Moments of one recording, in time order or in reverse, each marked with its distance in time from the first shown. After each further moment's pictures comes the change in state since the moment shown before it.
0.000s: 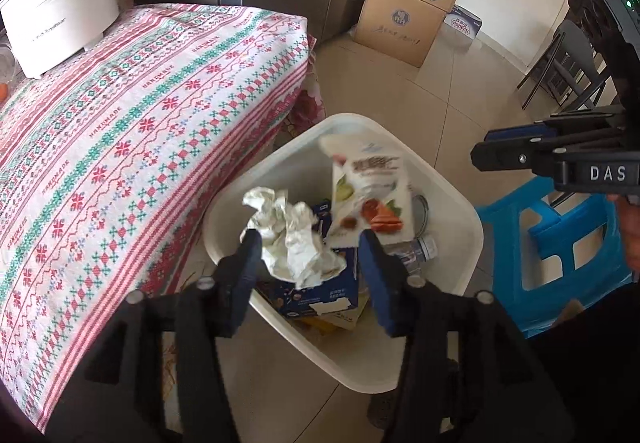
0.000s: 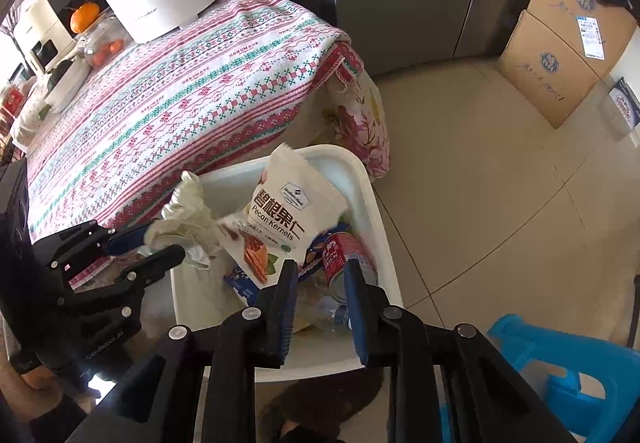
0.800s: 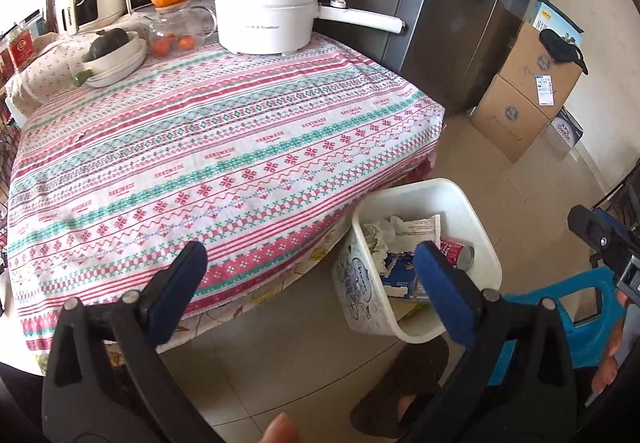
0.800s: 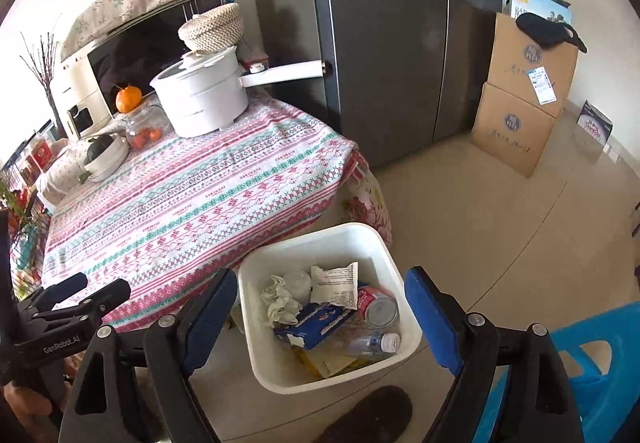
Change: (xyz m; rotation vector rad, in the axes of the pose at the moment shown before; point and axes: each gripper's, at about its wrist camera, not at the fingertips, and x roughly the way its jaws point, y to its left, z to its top) left arm -0.147 0.038 -0.052 -0.401 -0.149 0.352; right arm -0.117 0.062 -0.055 0.064 -0.395 -0.024
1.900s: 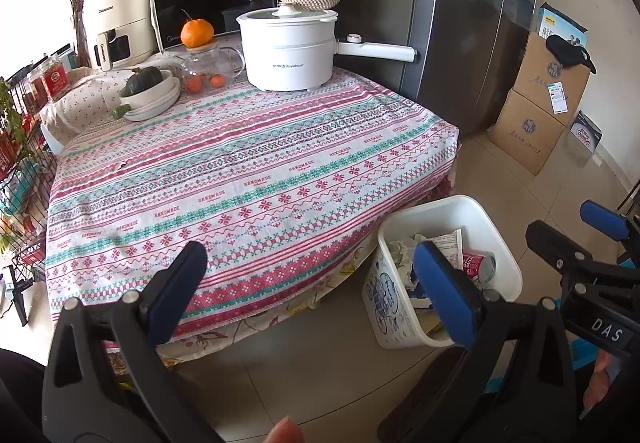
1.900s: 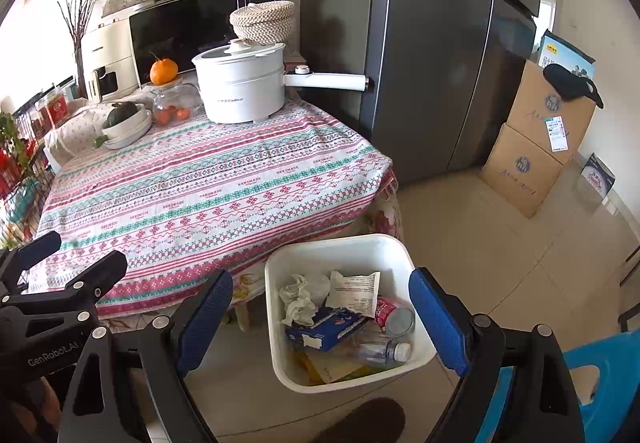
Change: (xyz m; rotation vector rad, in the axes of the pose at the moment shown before) left arm -0.032 -0.002 -0.010 0.041 -0.123 0.103; right arm -0.002 0.062 -0.018 -0.160 -0.042 -0.025
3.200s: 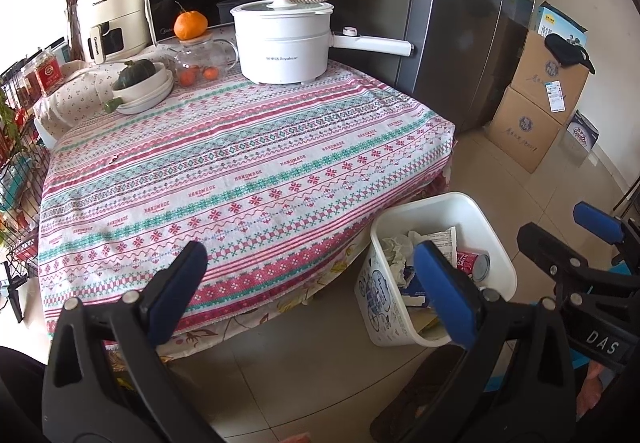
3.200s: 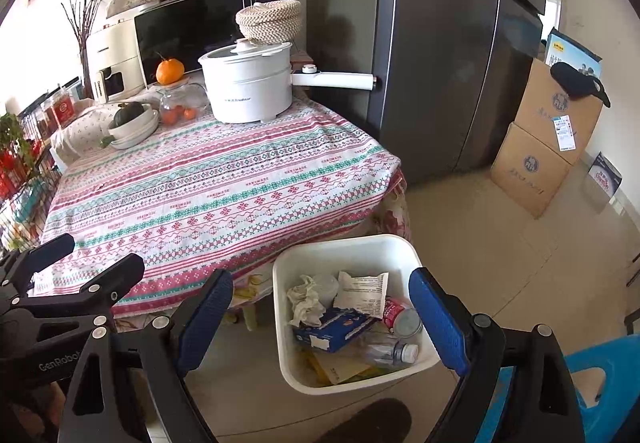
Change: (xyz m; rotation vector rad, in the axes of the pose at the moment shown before) left arm 0.006 -0.004 0.002 -0.017 0.030 -0.013; right arm 0.003 0.002 0.001 -0.001 0.006 0.030
